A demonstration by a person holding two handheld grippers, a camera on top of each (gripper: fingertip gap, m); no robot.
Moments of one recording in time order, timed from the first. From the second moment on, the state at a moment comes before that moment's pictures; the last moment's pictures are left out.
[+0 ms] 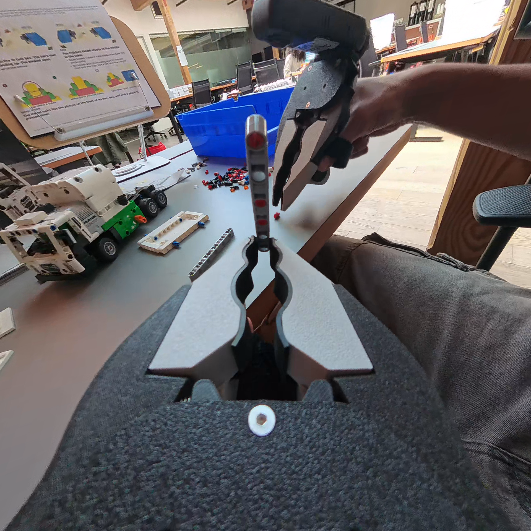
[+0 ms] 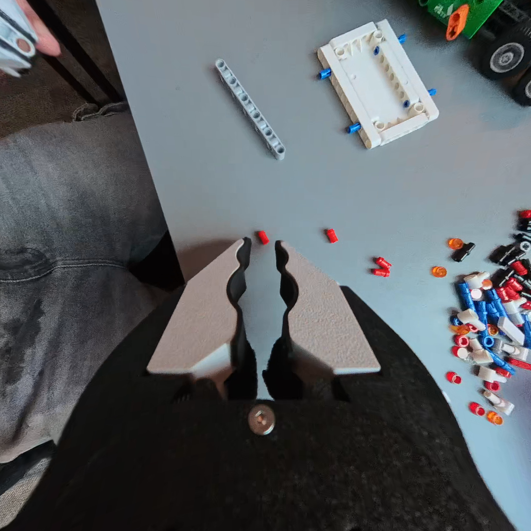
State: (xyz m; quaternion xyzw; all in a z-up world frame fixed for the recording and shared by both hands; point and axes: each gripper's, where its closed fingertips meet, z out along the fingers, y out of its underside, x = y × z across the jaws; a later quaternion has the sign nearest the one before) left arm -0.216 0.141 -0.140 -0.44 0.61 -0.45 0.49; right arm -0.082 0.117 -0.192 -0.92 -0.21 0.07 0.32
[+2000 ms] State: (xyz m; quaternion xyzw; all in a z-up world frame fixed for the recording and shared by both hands) left arm -0.213 0.143 -0.157 -0.44 0.64 -0.41 0.48; right arm -0.092 0.128 -0.200 -0.87 -0.38 0.09 0.30
